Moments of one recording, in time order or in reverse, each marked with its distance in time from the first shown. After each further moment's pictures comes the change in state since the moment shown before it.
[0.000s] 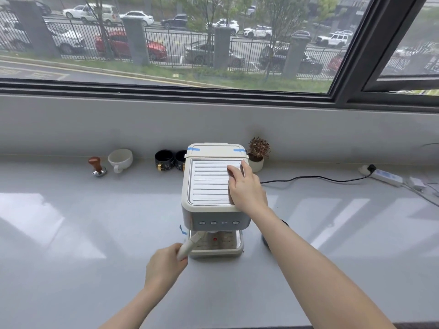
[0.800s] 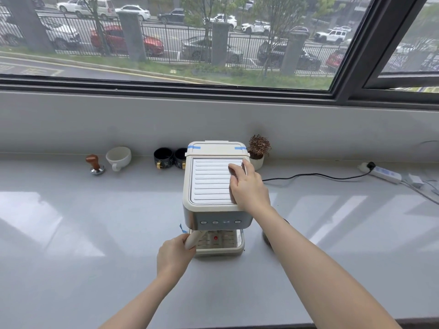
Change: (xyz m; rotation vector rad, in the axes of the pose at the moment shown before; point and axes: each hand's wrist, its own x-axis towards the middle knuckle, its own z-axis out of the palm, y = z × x) left_hand 0.019 0.018 0.011 -0.122 0.028 -0.065; right_hand 0.000 0.000 0.001 -0.004 0.013 0.013
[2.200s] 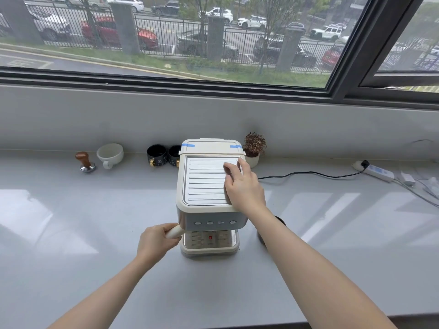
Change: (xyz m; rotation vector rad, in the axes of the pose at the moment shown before) left_hand 0.029 -0.002 -0.040 -0.065 -0.109 0.062; right_hand 0.000 0.000 0.000 0.020 0.009 0.013
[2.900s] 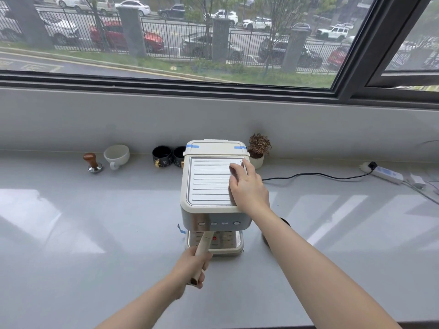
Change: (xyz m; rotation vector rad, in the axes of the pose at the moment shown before) left_hand -0.045 0.023 0.053 -0.578 -0.403 -0.359; right_hand 0.000 0.001 0.000 0.007 -0.002 0.007
